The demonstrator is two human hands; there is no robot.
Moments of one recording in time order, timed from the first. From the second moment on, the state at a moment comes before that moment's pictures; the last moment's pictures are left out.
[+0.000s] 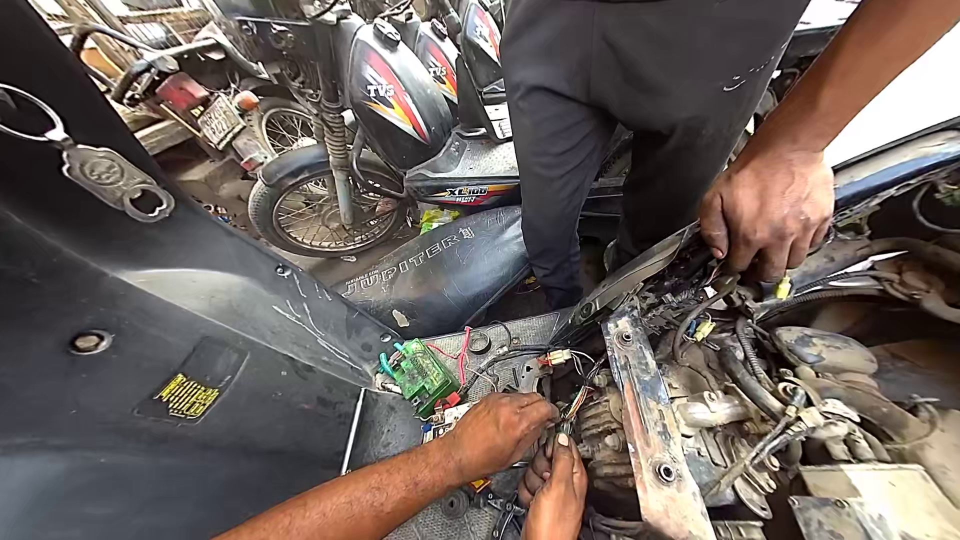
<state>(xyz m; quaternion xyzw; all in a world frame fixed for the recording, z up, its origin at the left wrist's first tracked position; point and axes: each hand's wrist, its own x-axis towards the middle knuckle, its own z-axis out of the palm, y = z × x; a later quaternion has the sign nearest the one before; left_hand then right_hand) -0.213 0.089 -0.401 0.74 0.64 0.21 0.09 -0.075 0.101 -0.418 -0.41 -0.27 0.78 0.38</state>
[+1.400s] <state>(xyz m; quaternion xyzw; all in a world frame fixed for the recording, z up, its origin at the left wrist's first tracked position) -0.210 0.096 -0.386 0.62 0.69 0.35 0.13 -0.070 0.089 -0.424 -0.42 -0.34 0.75 0.37</state>
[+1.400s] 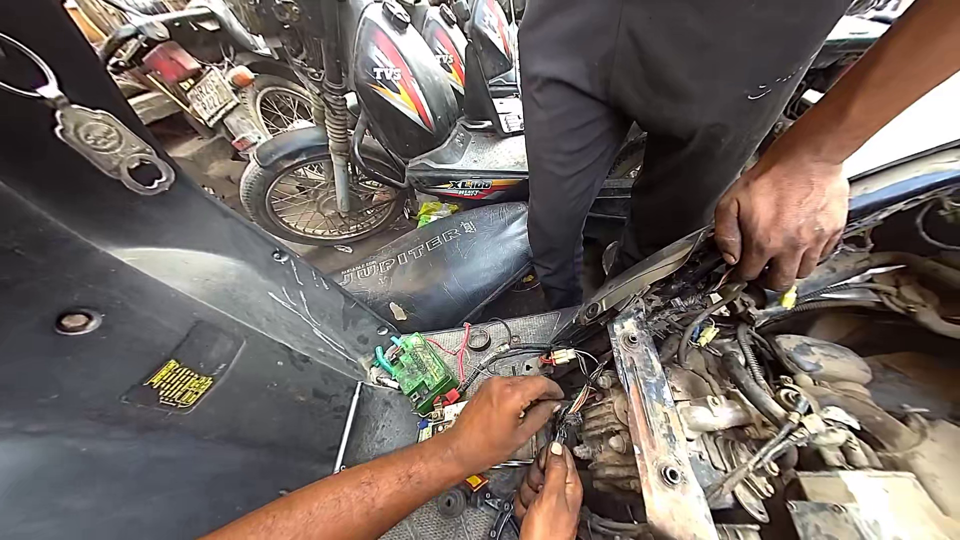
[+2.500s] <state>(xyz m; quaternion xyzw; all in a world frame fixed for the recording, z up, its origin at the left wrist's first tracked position) -0.230 0.098 -0.402 0.43 0.65 0.56 0.28 -0.140 0.119 -0.407 -0.58 -0.17 0.63 0.49</state>
